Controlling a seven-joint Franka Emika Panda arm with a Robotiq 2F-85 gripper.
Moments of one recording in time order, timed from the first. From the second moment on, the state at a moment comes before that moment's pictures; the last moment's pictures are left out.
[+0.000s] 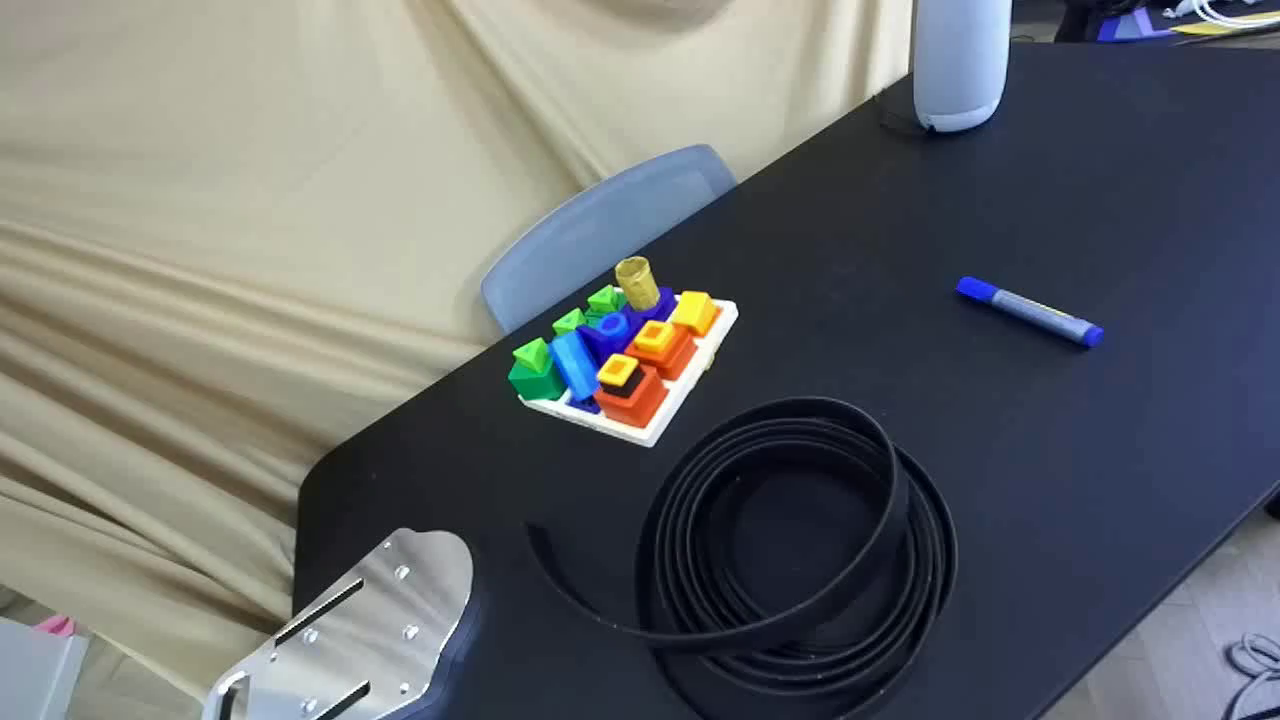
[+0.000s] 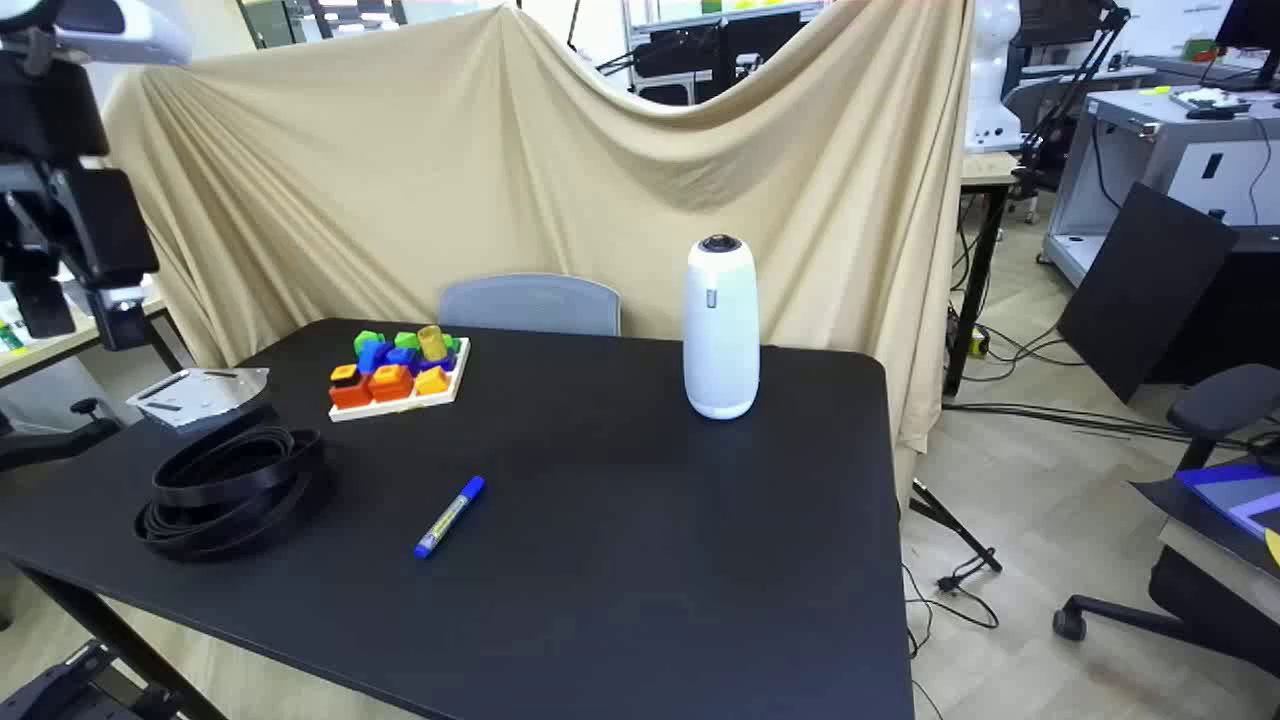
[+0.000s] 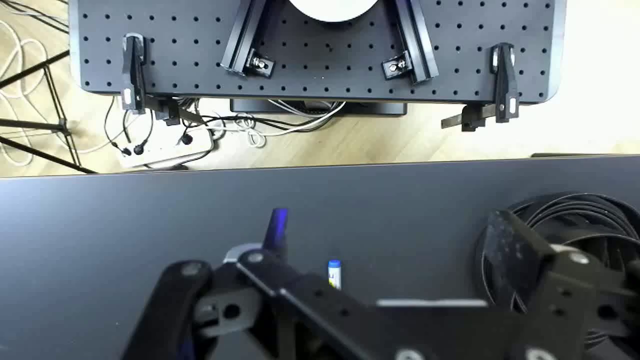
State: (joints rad) arm -0.02 -0.70 0.04 -2.52 0.03 1.58 0.00
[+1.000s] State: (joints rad) arm -0.02 -0.70 0.05 -2.52 0.03 1.60 0.00
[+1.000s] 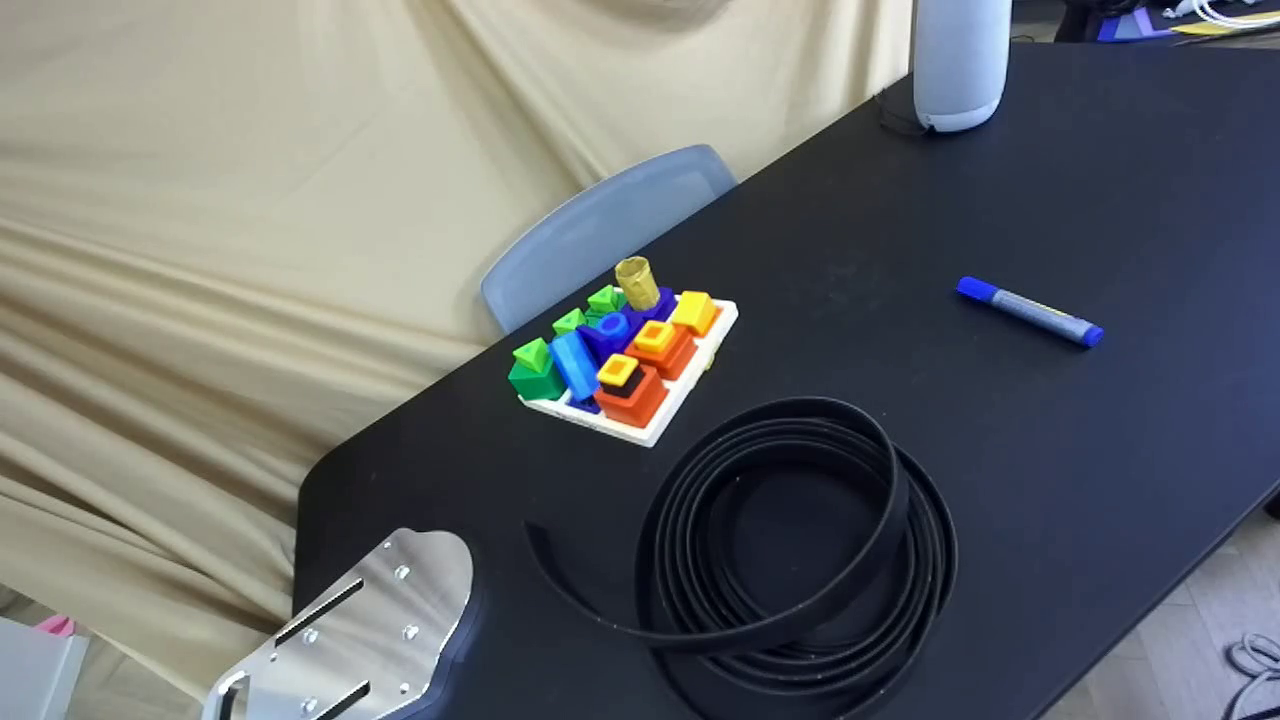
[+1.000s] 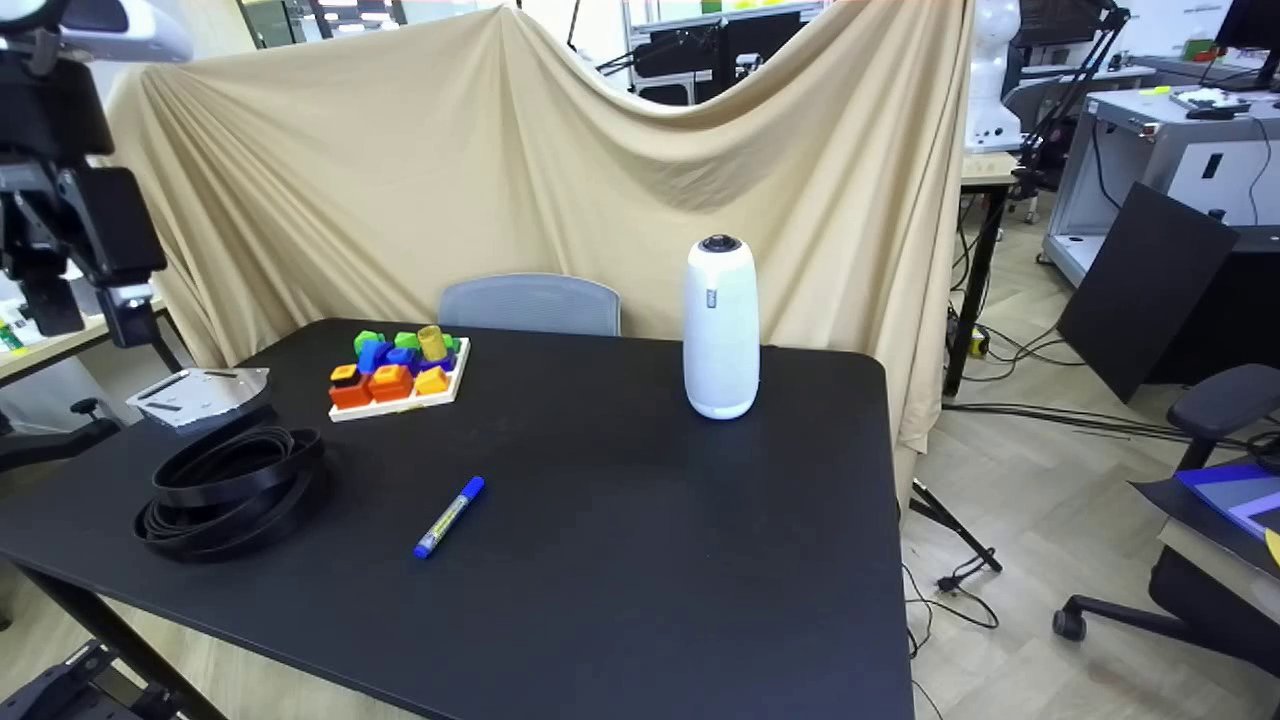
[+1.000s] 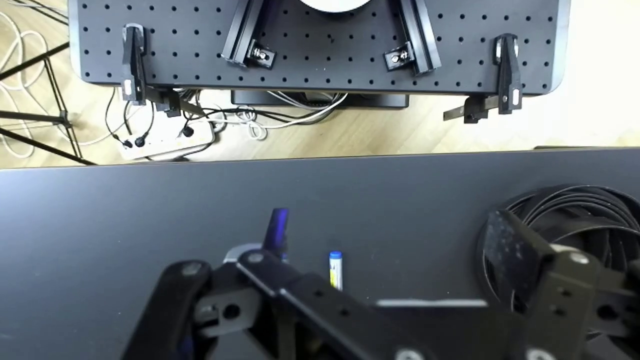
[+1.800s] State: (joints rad) arm -0.04 -0.51 0.08 -2.67 -0.10 2.28 0.08
